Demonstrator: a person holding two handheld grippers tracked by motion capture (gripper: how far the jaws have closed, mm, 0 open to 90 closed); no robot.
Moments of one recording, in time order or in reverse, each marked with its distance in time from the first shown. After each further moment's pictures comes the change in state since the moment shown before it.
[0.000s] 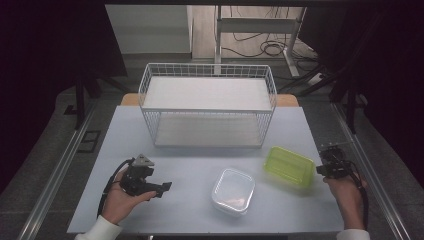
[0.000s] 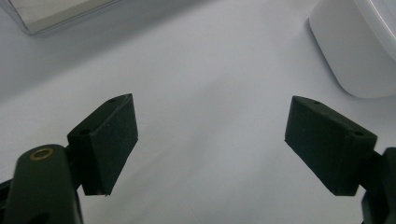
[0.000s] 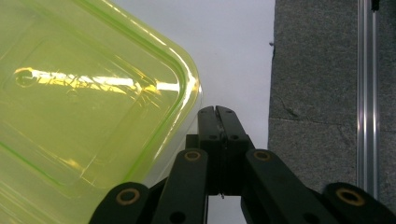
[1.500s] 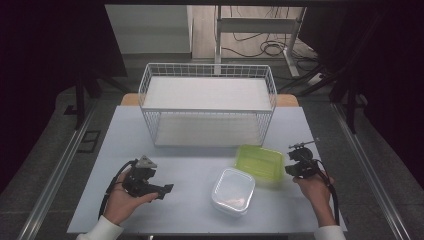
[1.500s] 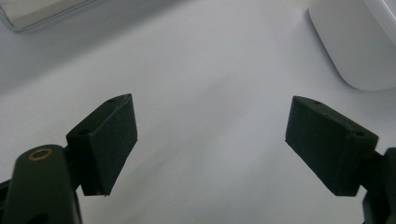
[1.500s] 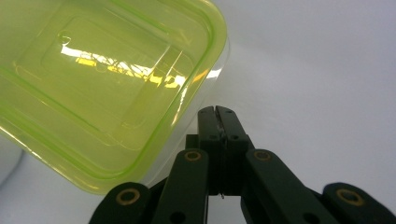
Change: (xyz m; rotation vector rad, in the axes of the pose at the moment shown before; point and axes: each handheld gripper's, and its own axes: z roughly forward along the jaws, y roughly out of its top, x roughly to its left) left arm -0.003 -0.001 0.005 0.021 -0.004 0.023; right arm 0.084 0.012 0.004 -0.018 0.139 -0.106
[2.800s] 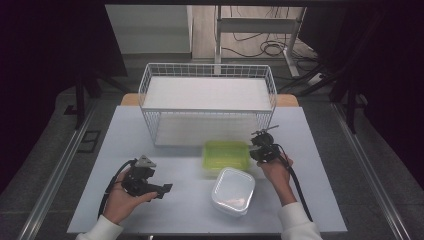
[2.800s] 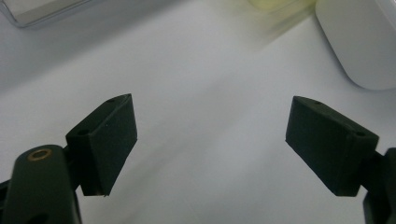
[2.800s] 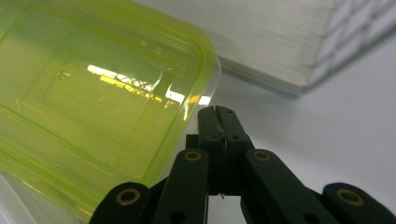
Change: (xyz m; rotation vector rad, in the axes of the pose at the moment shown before) left arm 0.004 -0.001 0.001 0.007 0.002 -0.005; right arm 0.080 0.063 0.037 -0.093 0.098 -0.115
